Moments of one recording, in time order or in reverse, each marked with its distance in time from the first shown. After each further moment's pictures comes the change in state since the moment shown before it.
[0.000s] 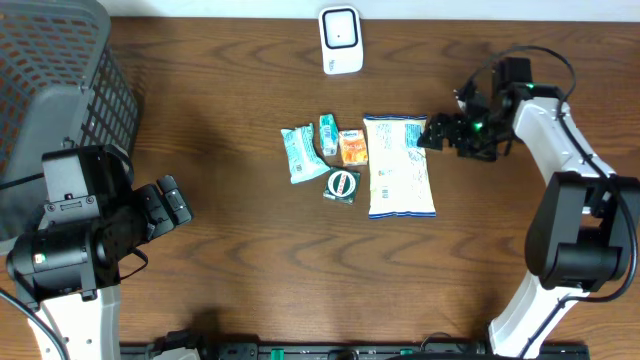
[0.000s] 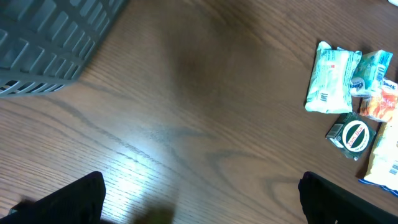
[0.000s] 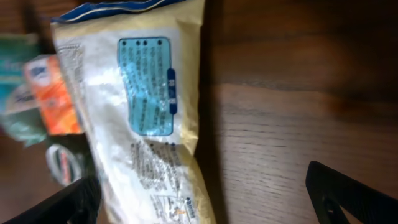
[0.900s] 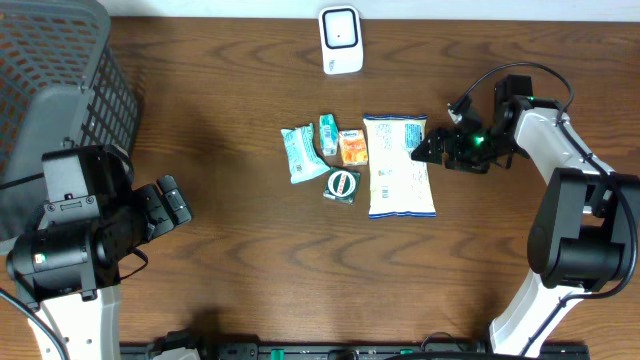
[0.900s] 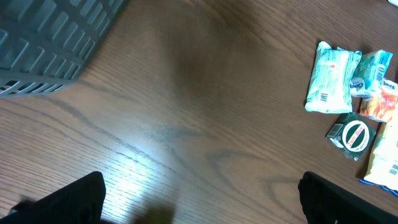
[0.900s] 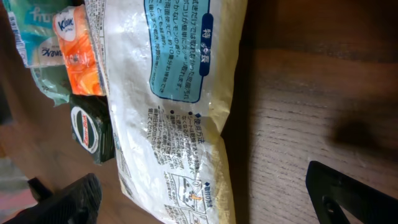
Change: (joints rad) left arm 0.000 0.000 0.000 0.000 0.000 0.000; right arm -0.019 0.004 -0.092 0.026 -0.139 -0.109
